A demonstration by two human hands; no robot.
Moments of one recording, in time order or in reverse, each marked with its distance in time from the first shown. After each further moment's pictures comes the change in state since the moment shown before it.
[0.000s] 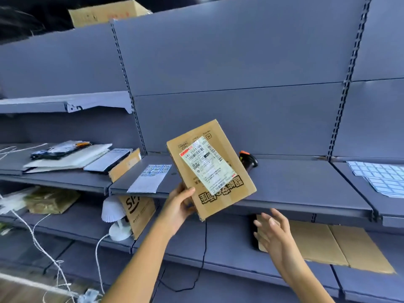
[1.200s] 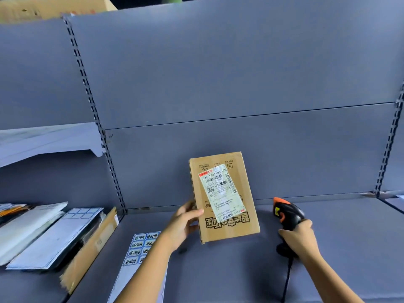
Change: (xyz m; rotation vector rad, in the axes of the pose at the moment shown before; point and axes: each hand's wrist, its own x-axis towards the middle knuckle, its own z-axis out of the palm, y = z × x) left_hand 0.298 0.032 -0.144 0.229 -0.202 -0.165; right_hand 0.303 0.029 0.071 -0.992 0.765 0.160
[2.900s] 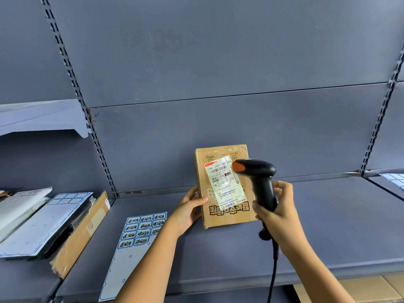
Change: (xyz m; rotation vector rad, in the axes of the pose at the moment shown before) left_hand 0.024 -0.034 0.007 -0.127 -0.053 -0.046; right_hand -0.109 -0.045 -0.015 0.464 -0.172 -0.535
